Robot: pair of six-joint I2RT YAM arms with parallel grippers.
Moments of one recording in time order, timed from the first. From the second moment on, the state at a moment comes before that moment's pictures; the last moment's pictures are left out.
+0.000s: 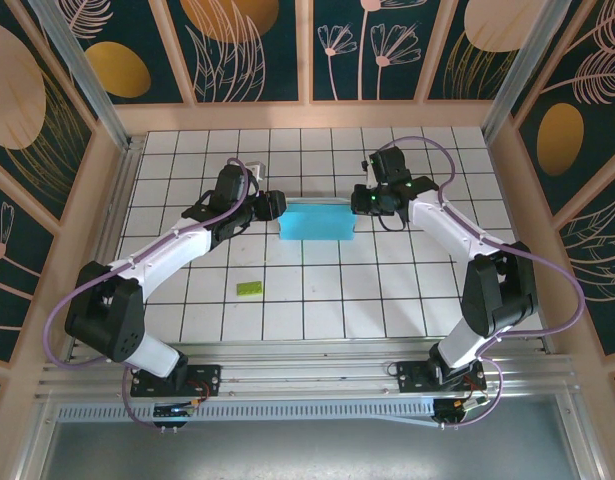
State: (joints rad) left arm -0.48 1.53 1.06 -0.18 0.12 -0.50; right arm 0.41 1.62 1.27 -0.57 -0.15 0.38
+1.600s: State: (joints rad) left arm -0.48 1.62 1.13 -0.17 0.09 -0.54; right arm 0.41 1.62 1.27 -0.57 -0.15 0.40
